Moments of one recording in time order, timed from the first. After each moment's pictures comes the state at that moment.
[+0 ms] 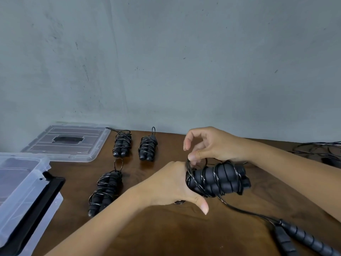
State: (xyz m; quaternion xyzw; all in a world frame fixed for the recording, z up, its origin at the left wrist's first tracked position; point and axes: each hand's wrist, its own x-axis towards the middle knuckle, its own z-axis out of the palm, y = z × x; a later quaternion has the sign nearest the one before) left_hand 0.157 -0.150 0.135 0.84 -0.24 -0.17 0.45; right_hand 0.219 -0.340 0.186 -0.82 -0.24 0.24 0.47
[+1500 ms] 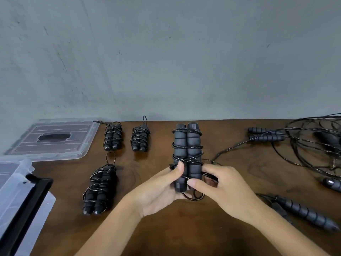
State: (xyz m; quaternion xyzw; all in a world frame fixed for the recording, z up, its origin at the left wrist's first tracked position) left_hand 0.156 -0.144 0.072 0.52 -0.13 -0.38 0.75; right_hand 0.115 -0.348 0.094 -0.91 -0.12 0.01 0.40
